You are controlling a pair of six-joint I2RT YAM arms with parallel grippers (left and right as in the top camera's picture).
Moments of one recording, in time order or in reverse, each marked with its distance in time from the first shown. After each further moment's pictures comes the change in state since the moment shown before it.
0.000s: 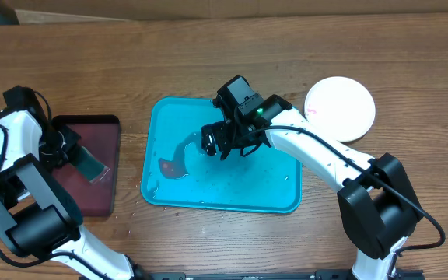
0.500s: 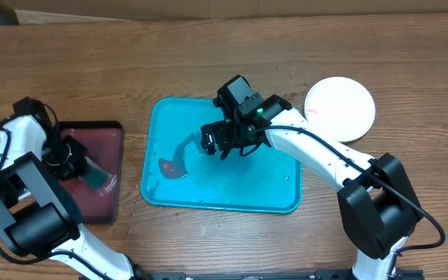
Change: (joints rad) left arm 0.001 0.006 -0.054 -0.089 -0.009 -0.003; right arm 0.000 0.000 0.000 0.005 0.010 0.011
